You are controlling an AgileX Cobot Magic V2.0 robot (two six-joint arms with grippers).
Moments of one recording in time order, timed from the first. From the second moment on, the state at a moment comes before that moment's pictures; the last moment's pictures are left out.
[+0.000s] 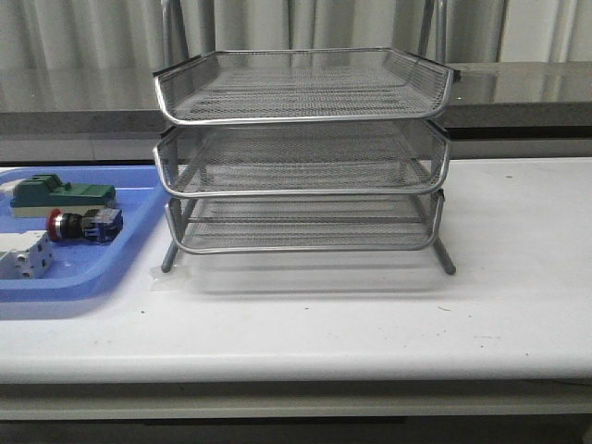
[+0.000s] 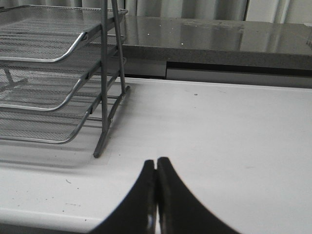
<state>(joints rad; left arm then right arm) -0.04 0.00 0.00 0.09 -0.03 -0.12 0.09 -0.01 0.03 0.04 0.13 -0.05</state>
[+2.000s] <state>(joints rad) -0.04 0.00 0.00 0.09 -0.03 -0.12 0.09 0.72 -0.61 0.45 0.62 -0.05</state>
